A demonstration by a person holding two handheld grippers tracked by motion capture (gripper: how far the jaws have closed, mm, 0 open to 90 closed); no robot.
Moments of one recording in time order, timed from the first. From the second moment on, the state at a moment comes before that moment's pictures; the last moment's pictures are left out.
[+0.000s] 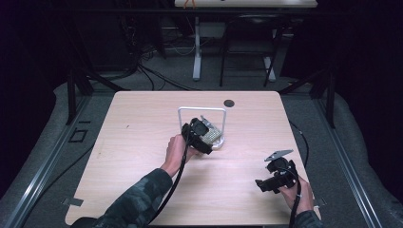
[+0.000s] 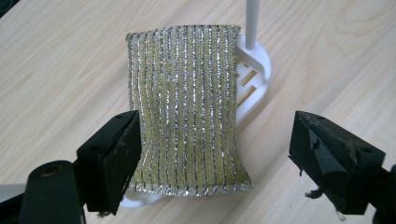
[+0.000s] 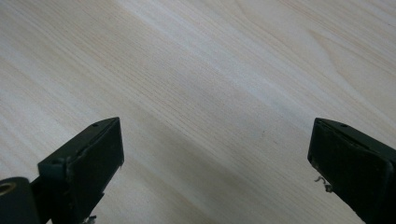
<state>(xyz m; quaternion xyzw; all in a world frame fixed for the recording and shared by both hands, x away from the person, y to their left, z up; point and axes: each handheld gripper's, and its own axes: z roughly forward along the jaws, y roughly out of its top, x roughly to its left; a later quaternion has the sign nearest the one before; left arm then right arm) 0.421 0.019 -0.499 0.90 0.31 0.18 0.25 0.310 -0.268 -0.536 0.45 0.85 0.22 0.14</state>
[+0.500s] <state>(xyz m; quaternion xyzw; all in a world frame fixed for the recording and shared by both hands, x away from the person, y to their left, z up) 0.390 0.052 -0.477 0.90 0.29 0.18 0.27 0.310 -0.268 -0.536 0.45 0.85 0.22 0.14</state>
